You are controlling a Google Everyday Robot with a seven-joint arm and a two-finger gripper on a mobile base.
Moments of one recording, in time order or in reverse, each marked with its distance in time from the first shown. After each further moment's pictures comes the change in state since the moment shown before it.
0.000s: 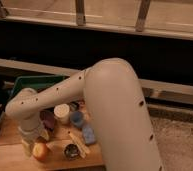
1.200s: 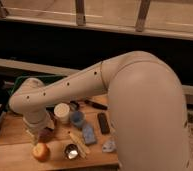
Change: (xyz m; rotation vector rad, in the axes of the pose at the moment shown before) arm 0.019 -0.028 -0.067 0.118 -0.119 0.055
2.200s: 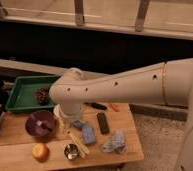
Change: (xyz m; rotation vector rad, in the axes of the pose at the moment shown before) arm 0.088 -0.095 -0.053 0.063 -0.069 0.386
